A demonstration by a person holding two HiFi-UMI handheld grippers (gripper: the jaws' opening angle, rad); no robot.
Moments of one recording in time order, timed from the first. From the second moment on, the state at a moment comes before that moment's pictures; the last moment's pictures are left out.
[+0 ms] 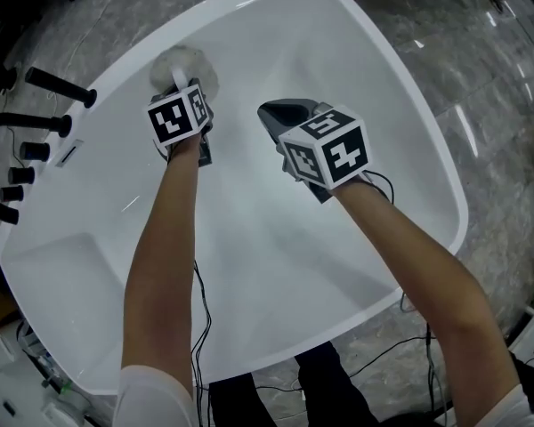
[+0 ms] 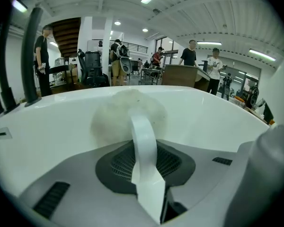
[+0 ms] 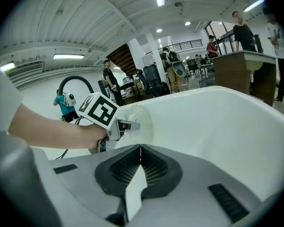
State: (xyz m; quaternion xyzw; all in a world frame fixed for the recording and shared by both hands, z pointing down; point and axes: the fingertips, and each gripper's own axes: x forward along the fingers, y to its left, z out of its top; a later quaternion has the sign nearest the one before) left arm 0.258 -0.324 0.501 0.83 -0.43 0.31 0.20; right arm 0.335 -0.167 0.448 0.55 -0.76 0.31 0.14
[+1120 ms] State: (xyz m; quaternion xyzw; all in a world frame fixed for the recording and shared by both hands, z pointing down) left arm 0.457 -0.305 0.515 0.87 -0.34 0.32 0.14; right arm 0.447 -0.111 0.477 0.61 -0.72 0.32 0.10
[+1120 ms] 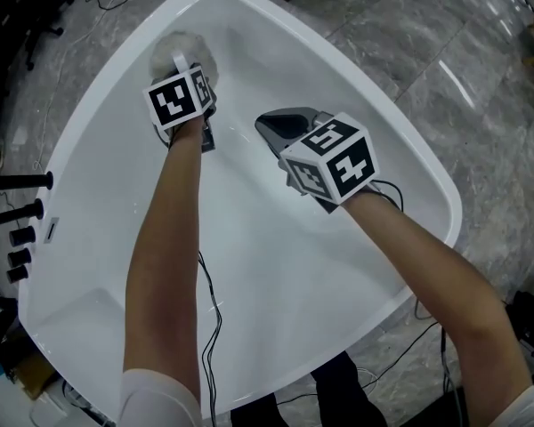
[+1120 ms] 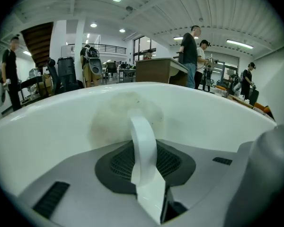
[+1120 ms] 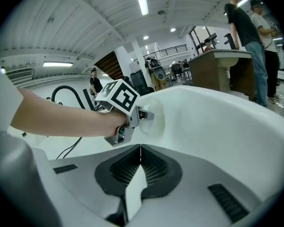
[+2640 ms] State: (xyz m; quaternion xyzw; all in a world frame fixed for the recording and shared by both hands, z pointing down) left arm 0.382 -0.280 0.597 0.86 -0.33 0.37 0.10; right arm 0.402 -0.087 0.528 0.59 -0.73 0.33 0.11
